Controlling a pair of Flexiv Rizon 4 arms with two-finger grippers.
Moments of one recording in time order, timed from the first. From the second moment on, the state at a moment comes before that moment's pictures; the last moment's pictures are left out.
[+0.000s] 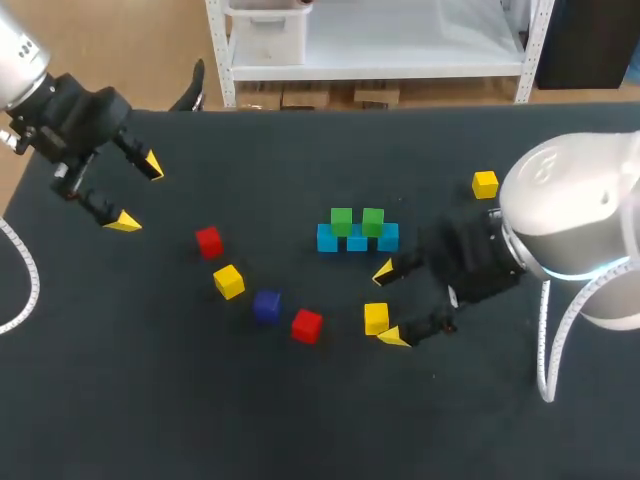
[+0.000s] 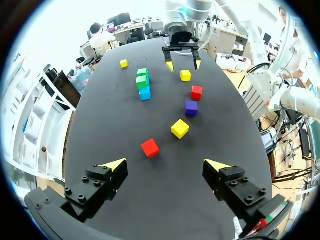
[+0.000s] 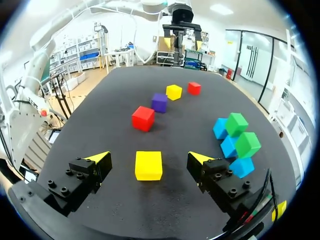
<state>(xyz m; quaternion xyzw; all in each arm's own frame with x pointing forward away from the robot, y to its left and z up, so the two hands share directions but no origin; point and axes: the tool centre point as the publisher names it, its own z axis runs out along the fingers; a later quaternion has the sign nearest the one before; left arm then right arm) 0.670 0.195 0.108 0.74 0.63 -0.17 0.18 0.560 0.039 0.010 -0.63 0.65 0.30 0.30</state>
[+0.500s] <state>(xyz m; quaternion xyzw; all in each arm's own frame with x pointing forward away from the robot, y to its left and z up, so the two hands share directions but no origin) 0.670 0.195 0.108 0.74 0.63 -0.17 0.18 0.560 0.037 0.000 -0.65 0.65 0.29 0.28</state>
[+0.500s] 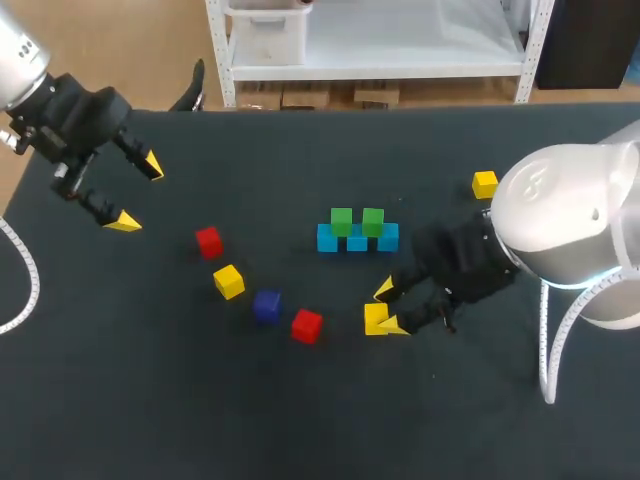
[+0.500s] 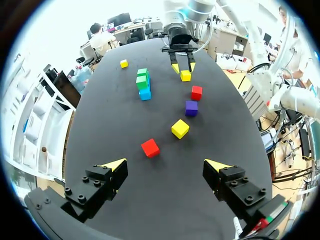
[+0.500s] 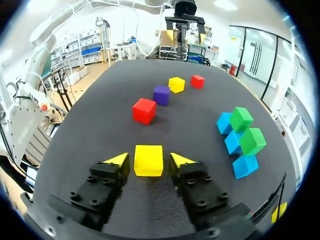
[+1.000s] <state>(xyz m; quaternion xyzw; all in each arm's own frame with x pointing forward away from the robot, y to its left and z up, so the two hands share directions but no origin) 0.670 0.195 0.108 0.74 0.63 -0.17 0.18 0.579 0.038 0.018 -0.64 0.65 0.27 0.29</state>
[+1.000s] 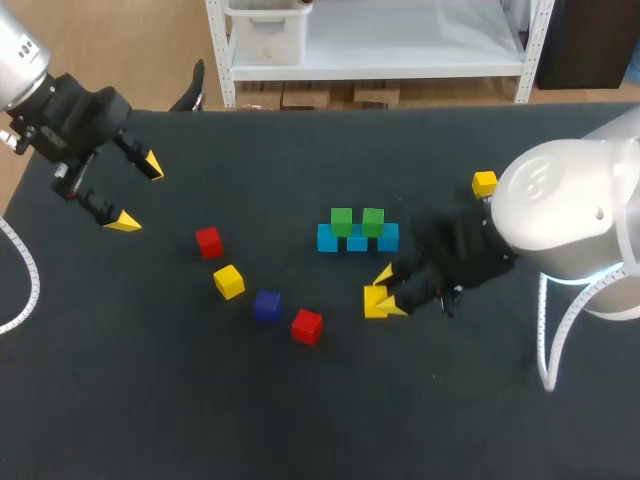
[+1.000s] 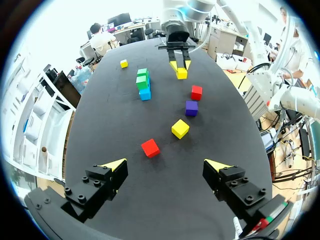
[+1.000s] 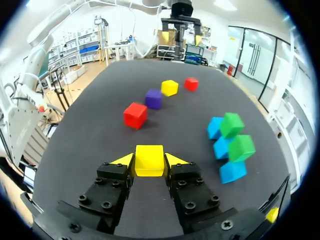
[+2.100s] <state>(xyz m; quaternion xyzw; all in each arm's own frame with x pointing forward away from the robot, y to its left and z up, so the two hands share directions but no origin) 0.670 0.195 0.108 0.74 0.63 -0.17 0.18 0.669 0.043 0.090 -0.64 0.65 0.26 0.32</state>
